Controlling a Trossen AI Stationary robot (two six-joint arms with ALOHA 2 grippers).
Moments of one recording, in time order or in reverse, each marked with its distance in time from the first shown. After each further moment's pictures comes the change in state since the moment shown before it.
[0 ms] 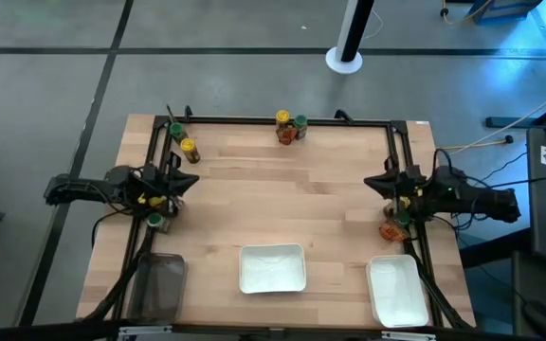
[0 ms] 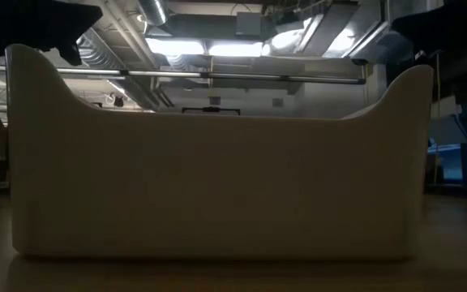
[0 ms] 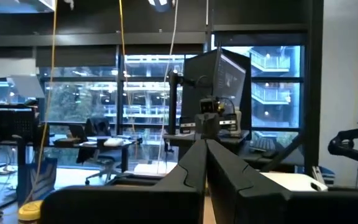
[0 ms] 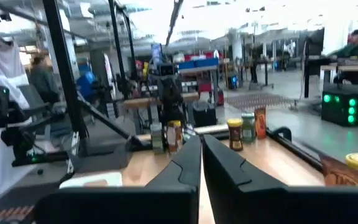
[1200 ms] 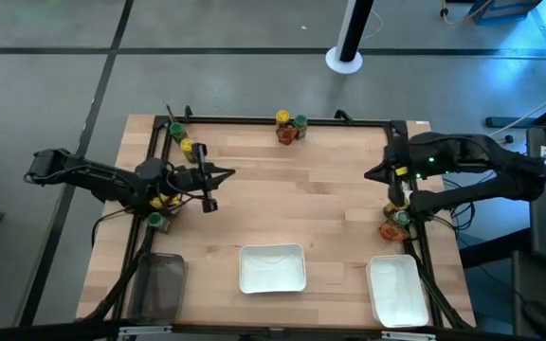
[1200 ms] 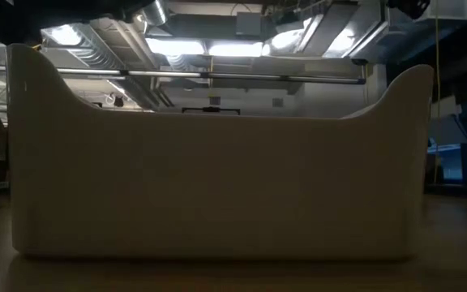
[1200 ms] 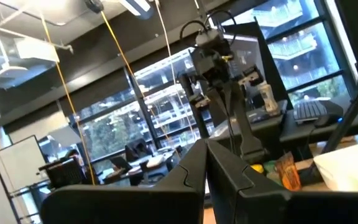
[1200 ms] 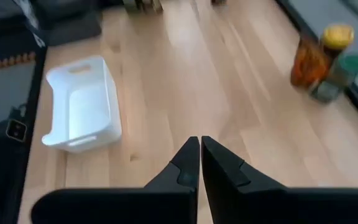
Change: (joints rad) left arm 0.021 0.906 0.305 0.571 0.008 0.394; right arm 0.001 0.837 0.986 -1.004 -0.006 0.132
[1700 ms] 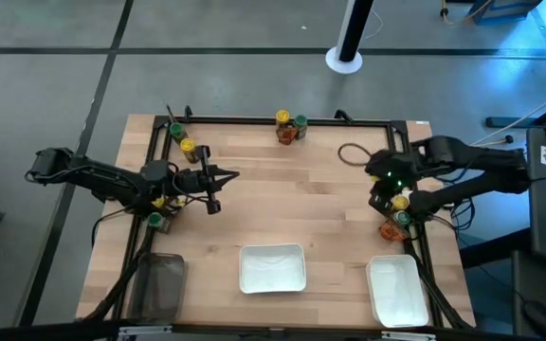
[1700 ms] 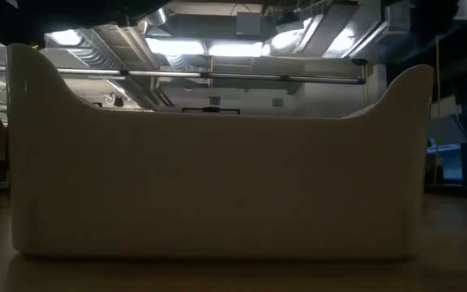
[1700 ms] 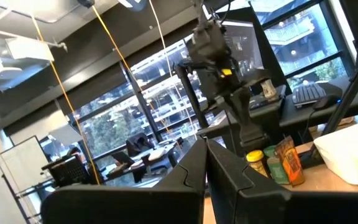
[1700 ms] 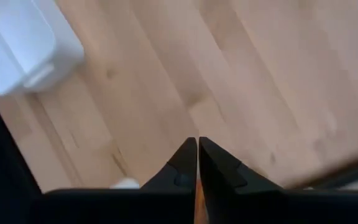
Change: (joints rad) left arm 0.000 0.041 0.000 0.000 0.000 0.046; right arm 0.068 0.222 0.052 -0.358 -0.055 0.357
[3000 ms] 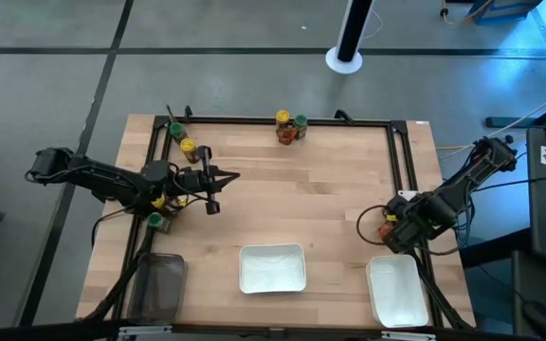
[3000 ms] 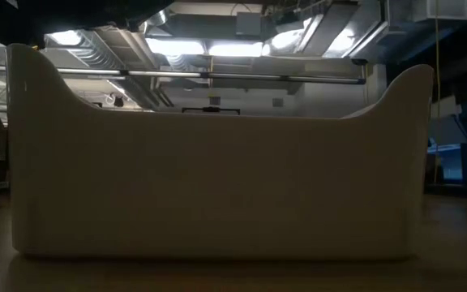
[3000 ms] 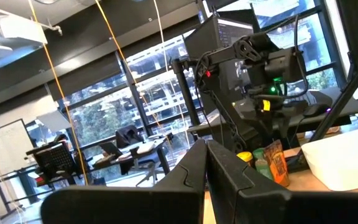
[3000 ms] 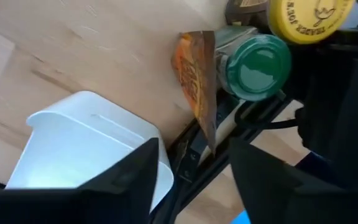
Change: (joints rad) left arm -0.002 0.000 0.000 -0.017 0.000 -0.098; right arm 0.647 0.010 -0.300 -0.071 -0.078 1.004
